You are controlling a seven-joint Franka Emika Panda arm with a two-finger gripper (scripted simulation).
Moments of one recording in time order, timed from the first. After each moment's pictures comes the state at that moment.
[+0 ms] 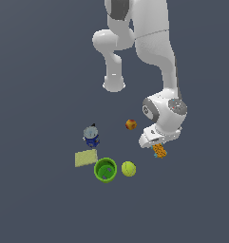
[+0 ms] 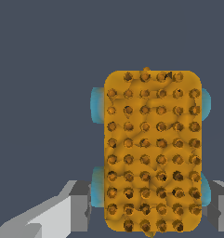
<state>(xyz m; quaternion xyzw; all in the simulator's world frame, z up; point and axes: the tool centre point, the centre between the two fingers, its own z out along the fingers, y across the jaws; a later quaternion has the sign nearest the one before) -0.011 0.224 0.016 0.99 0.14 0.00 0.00</state>
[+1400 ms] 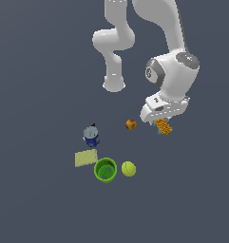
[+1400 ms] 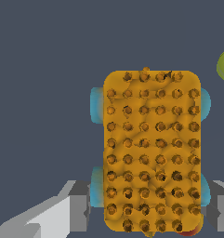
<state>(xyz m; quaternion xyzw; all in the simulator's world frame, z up) -0.062 0.214 0.153 0.99 0.14 0.00 0.00</state>
